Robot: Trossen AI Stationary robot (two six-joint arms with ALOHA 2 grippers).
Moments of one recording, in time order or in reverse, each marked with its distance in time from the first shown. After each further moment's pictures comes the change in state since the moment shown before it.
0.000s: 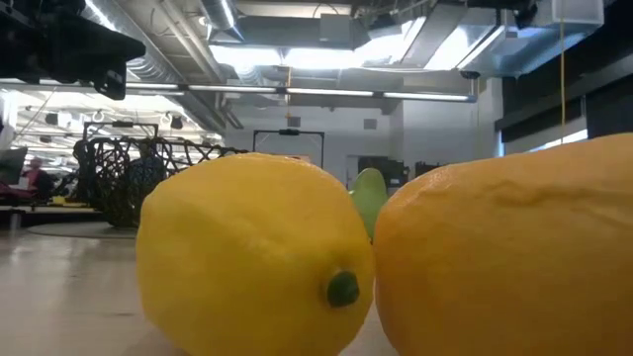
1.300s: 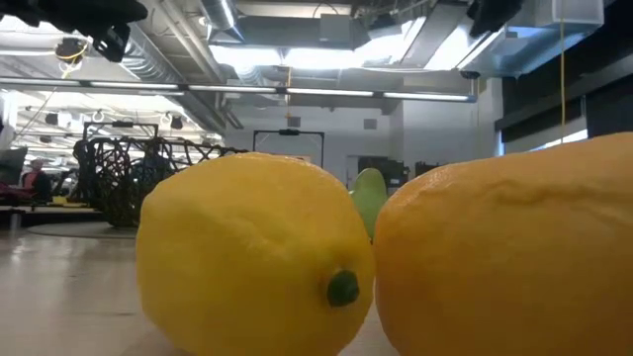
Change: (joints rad) left arm 0.000 0.254 0.398 -0.377 -0.033 -0.176; right arm 0.000 0.428 0.362 -0.557 -0.257 -0.055
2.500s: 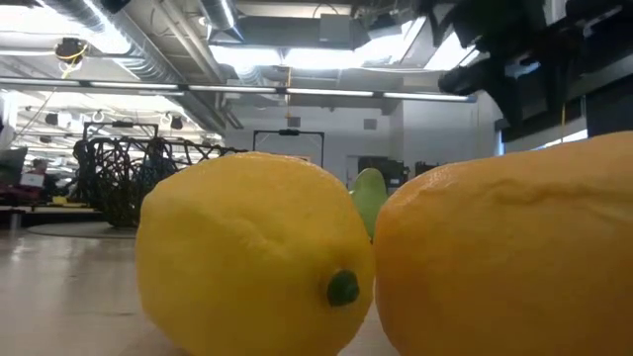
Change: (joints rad) left arm 0.000 0.473 0.606 -0.582 -0.027 -0.291; right arm 0.071 0.458 -0.001 -0.260 -0.171 -0.523
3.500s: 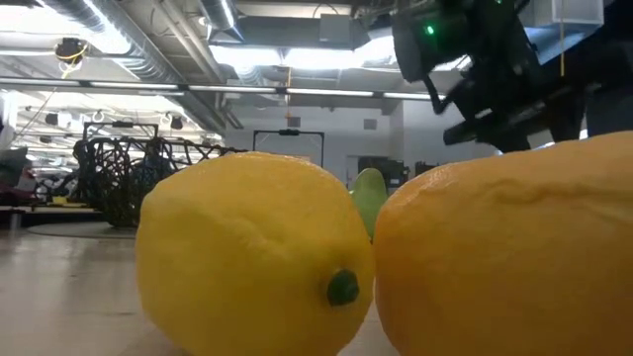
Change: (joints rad) left arm 0.000 0.039 0.062 -0.021 0.000 0.037; right arm 0.000 0.151 -0.101 0.038 0.044 0.027
